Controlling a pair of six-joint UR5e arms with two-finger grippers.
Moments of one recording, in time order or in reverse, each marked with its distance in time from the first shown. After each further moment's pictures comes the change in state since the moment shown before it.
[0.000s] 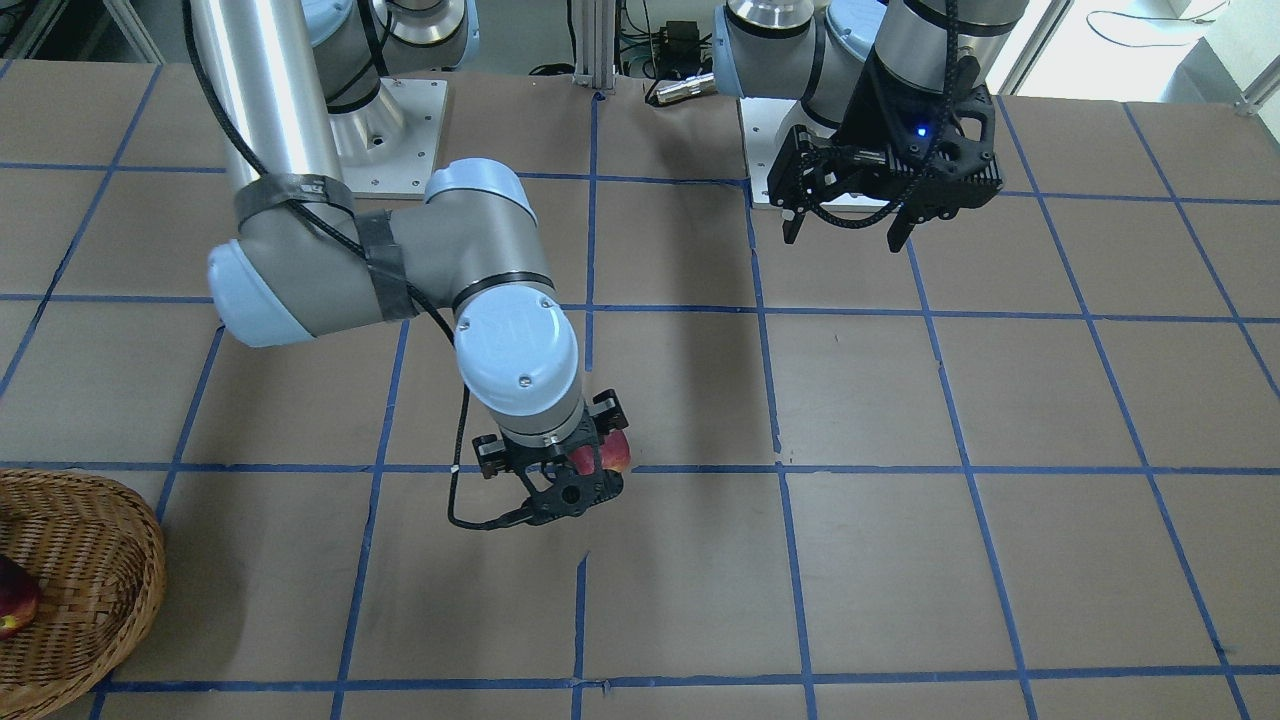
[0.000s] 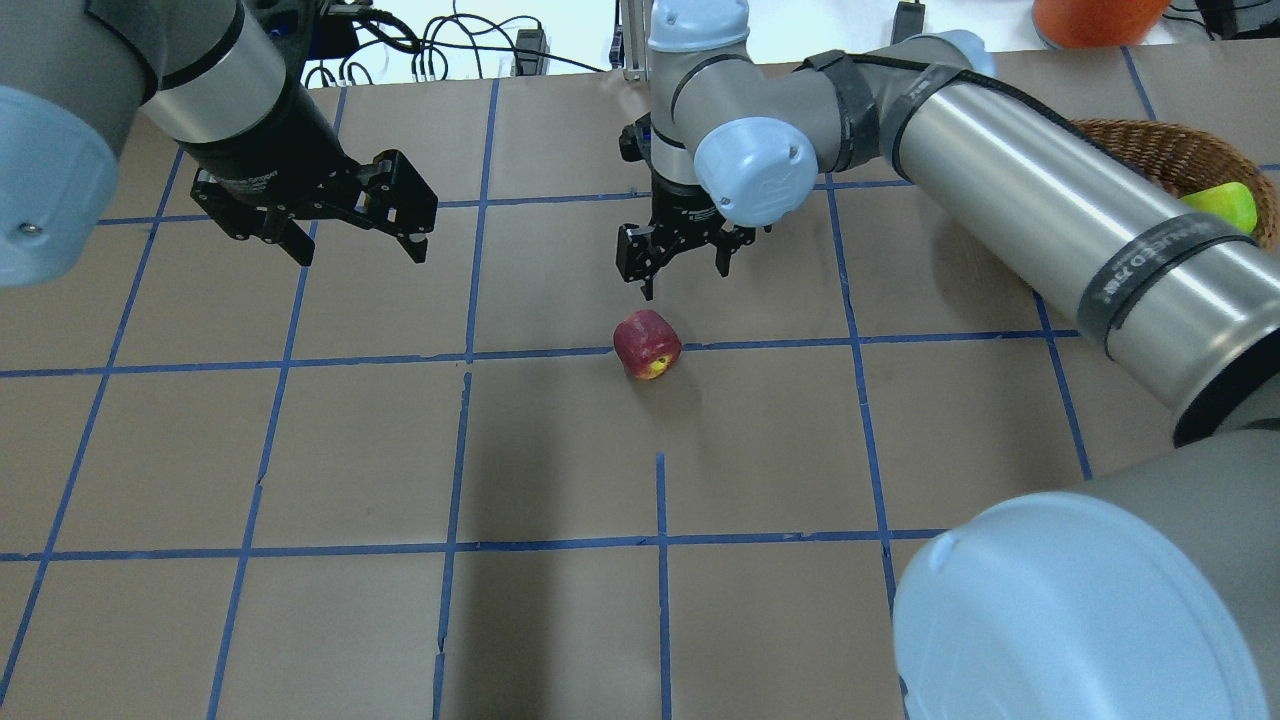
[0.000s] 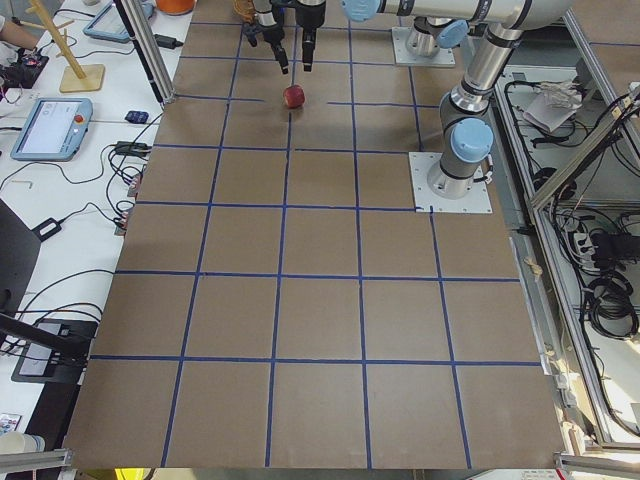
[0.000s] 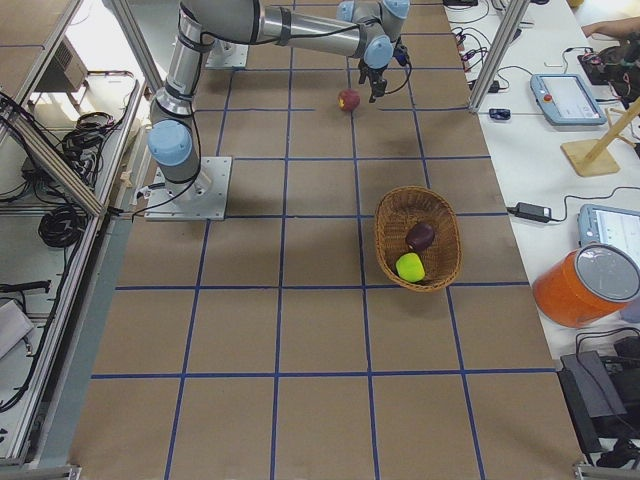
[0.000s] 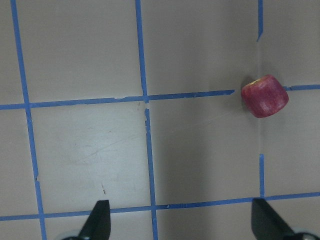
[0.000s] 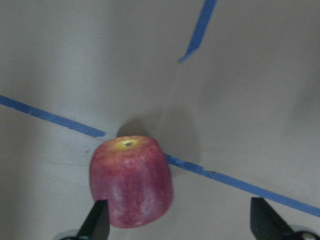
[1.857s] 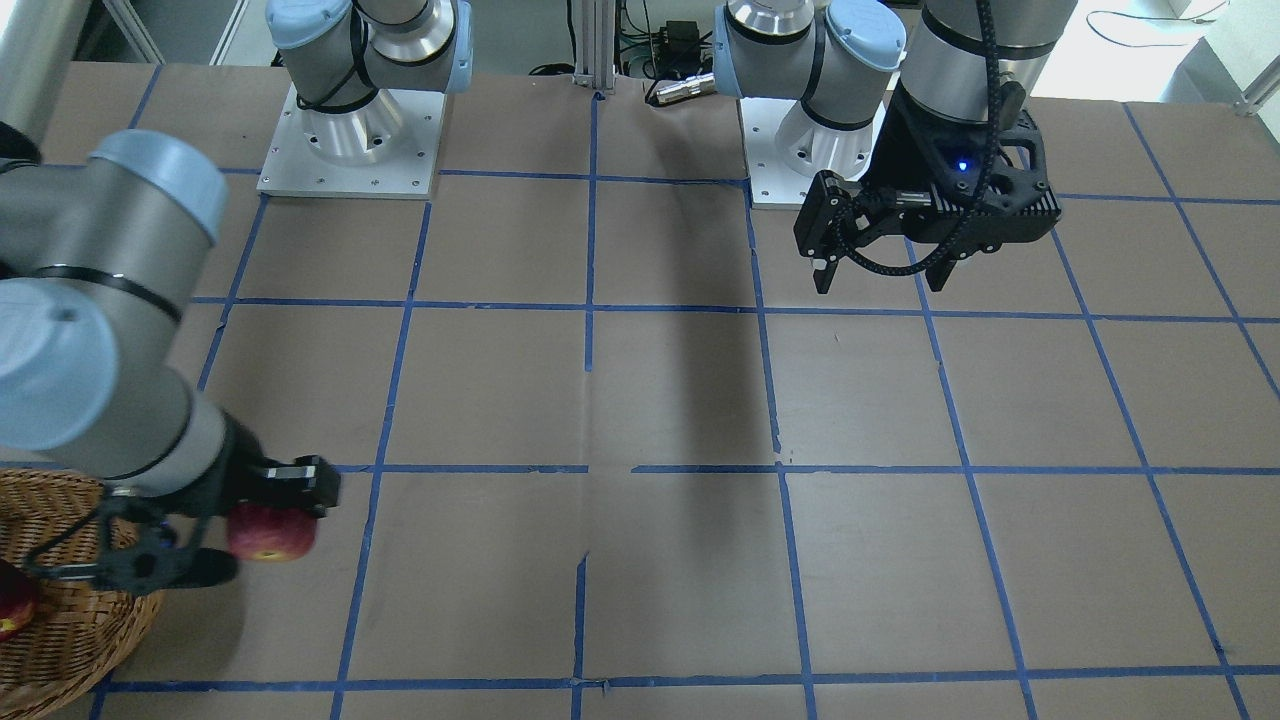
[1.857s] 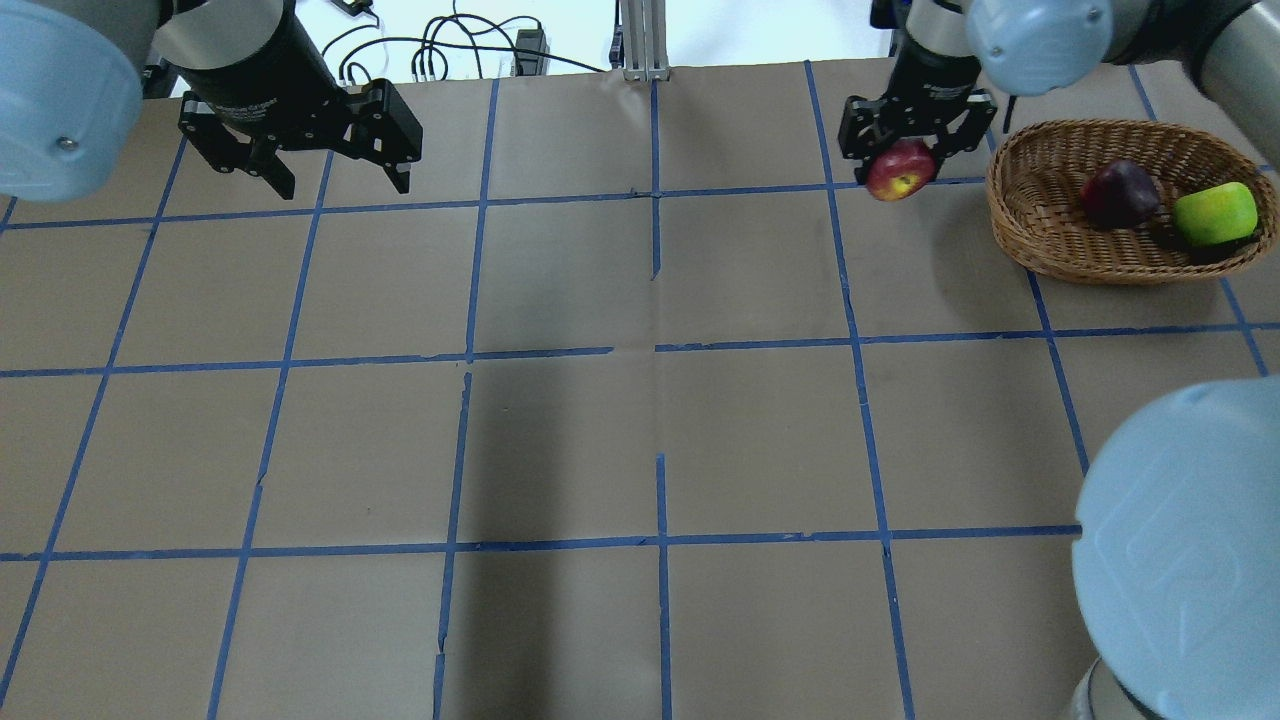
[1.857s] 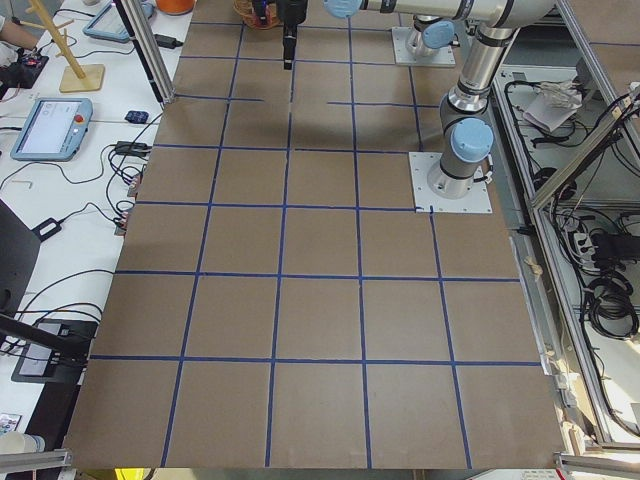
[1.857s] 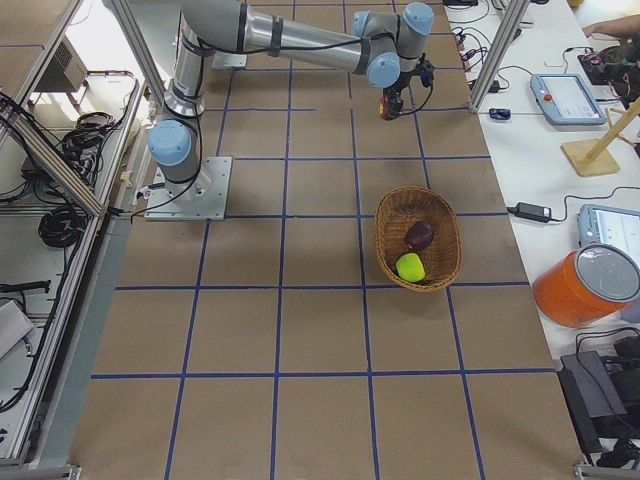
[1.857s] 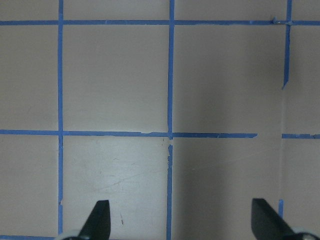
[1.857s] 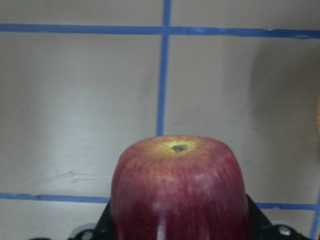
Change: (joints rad) left arm -0.004 -0.090 0.101 0.050 0.062 -0.061; right arm -0.432 -0.093 -0.065 0.080 -0.093 -0.102
